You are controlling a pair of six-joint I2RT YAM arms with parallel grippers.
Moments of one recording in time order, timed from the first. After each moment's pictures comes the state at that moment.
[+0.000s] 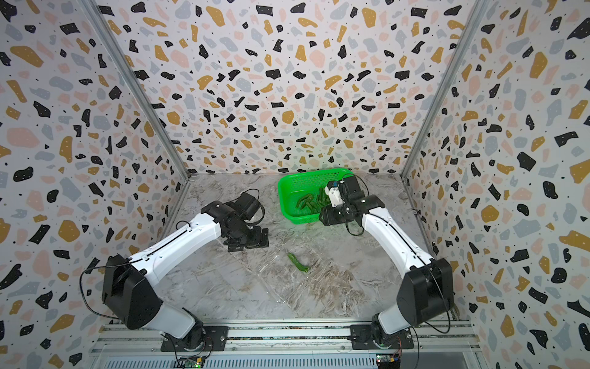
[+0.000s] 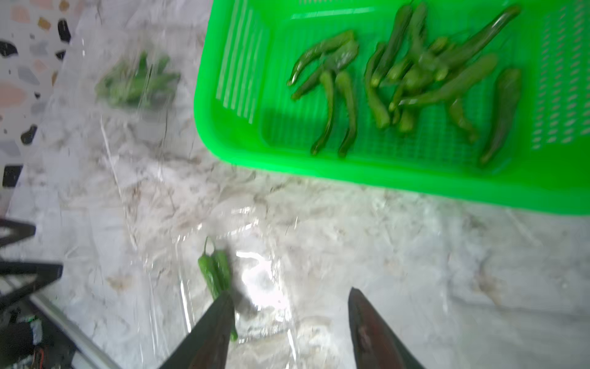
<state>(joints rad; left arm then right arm) -0.57 1.54 1.33 -1.11 0.10 -0.61 0.40 1.45 1.22 -0.76 -0.27 0.12</state>
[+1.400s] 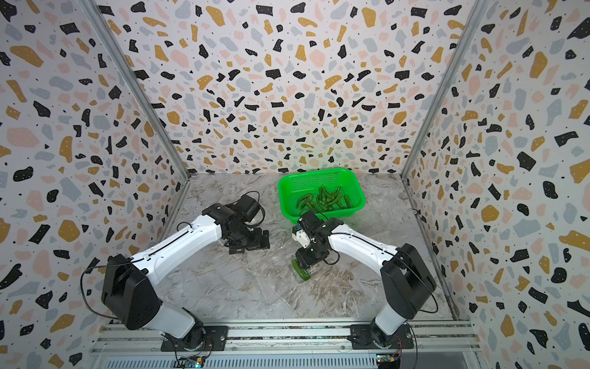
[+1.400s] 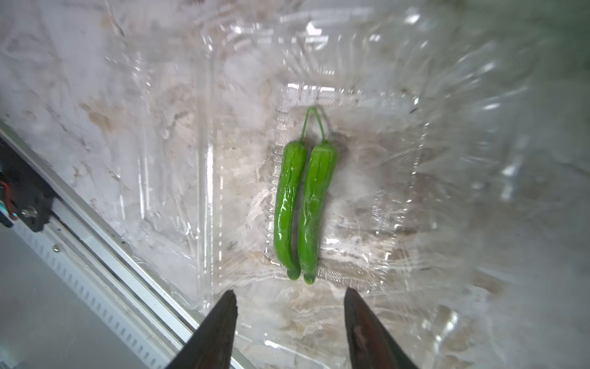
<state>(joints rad) -0.57 1.53 1.29 -1.08 0.12 -0.62 0.75 1.63 1.14 -0.84 -0.29 0.12</state>
